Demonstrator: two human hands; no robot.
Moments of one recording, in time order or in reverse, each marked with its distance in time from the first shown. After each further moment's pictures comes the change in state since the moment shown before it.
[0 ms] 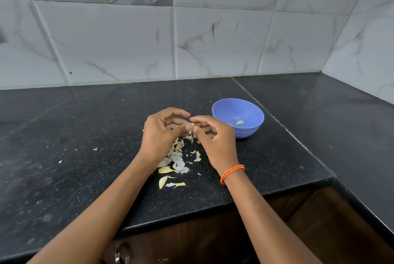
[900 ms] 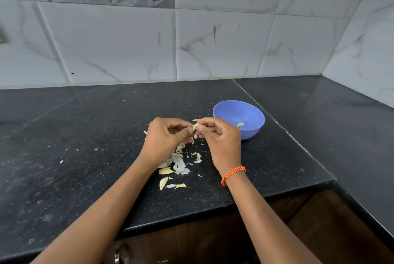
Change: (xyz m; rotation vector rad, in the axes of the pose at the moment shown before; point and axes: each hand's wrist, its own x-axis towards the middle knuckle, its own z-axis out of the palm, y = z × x) left_hand -0.003 0.001 -0.003 0.213 -0.099 0.009; right_hand 0.000 -0.001 -0.004 0.084 0.080 0.050
